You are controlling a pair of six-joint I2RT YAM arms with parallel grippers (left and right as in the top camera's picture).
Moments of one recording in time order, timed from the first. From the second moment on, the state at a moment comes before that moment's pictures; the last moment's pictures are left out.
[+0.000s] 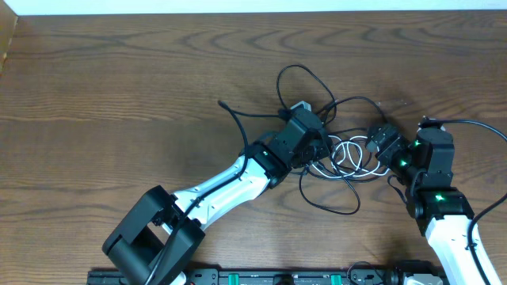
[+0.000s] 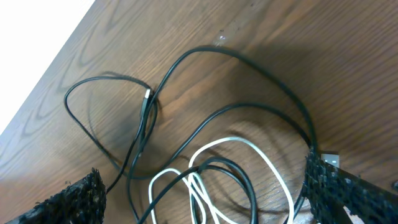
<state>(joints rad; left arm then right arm) -0.80 1.73 1.02 0.01 0.17 -1.17 0.01 1.04 0.53 -0.20 -0.09 0.72</state>
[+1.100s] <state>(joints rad) -0.65 1.52 1.02 0.31 0.39 -1.26 0.26 1.06 0.51 -0.19 -0.52 0.41</state>
